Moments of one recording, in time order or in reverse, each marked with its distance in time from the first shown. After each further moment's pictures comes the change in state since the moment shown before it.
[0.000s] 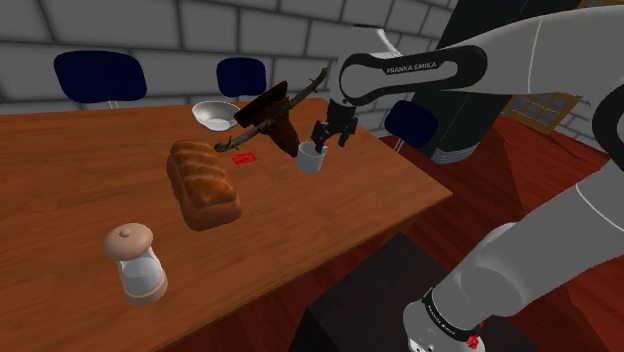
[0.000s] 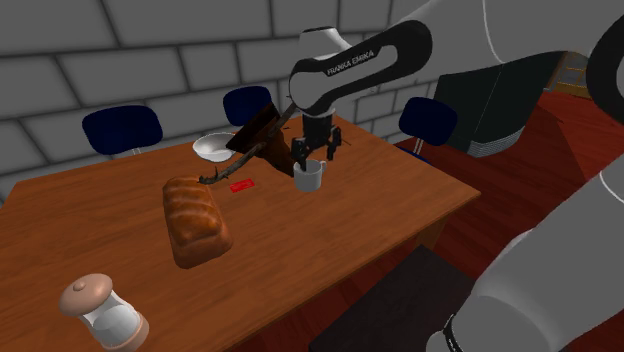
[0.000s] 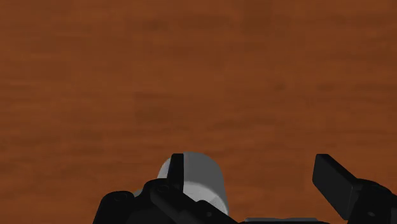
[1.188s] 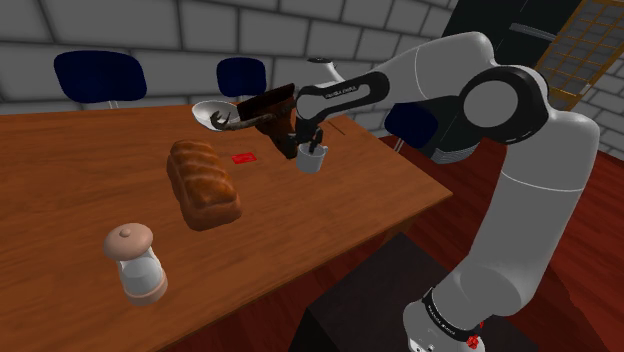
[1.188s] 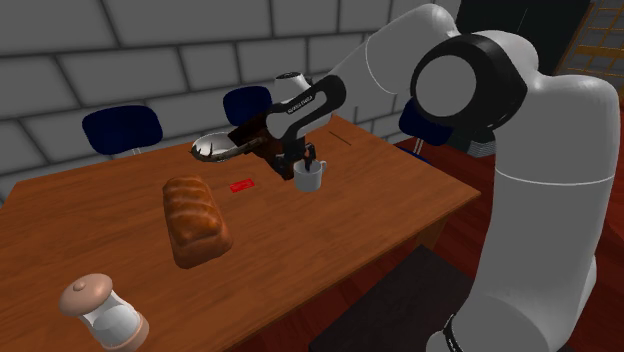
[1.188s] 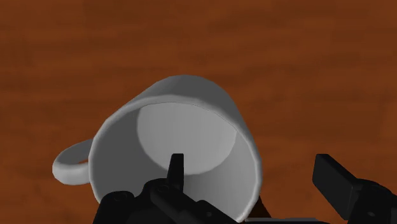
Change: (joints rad) arm -0.006 0.501 -0.014 0.339 -0.067 0.160 0.057
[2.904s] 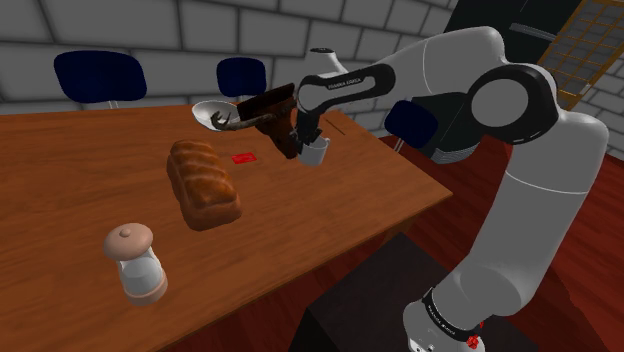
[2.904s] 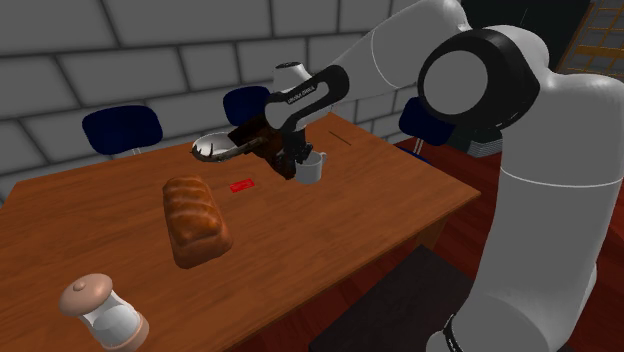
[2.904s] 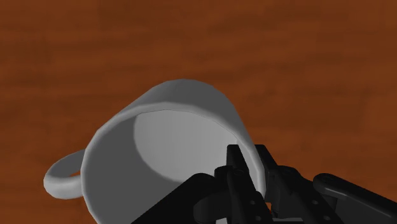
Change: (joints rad) arm -0.001 -0.034 0.002 0.022 0.006 -0.057 -0.006
